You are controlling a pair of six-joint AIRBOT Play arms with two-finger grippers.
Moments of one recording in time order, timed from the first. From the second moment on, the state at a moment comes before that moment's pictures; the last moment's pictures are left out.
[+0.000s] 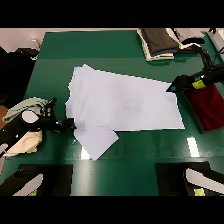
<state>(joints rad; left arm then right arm) -0.08 -0.97 0.51 0.92 -0.91 -1.51 -0.16 -1.21 1.31 -1.03 1.52 1.37</state>
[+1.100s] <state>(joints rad) -0.09 -0.96 0.71 0.90 -0.99 -1.46 -0.59 -1.29 0.68 -0.95 1.25 1.25</state>
